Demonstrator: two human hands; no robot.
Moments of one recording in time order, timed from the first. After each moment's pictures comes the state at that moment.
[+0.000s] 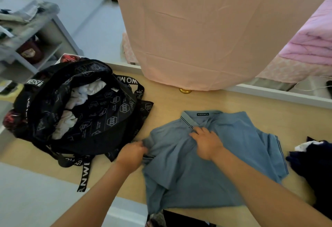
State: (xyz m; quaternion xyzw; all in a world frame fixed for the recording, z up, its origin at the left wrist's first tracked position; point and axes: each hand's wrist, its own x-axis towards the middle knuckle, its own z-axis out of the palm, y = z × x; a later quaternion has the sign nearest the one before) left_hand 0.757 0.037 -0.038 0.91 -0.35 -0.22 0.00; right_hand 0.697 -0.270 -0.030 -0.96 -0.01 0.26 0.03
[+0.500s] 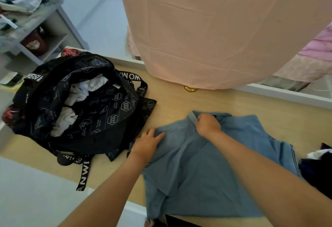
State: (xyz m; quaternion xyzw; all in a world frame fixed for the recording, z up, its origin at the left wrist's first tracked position) left_hand 0.777 -0.020 -0.034 0.92 -0.27 -0.28 -0.07; right_hand 0.777 -0.277 -0.038 -0.93 0.23 0.20 0.21
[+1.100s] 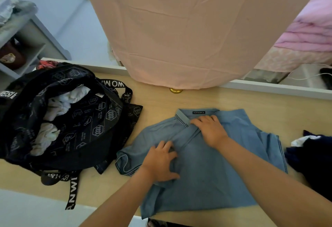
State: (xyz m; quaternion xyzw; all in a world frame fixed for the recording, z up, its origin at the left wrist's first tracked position) left_hand 0.737 -0.071 -0.033 0.86 -0.44 -0.25 -0.02; right_hand 0.727 -0.332 -0.047 -0.99 -0.02 0.11 0.05
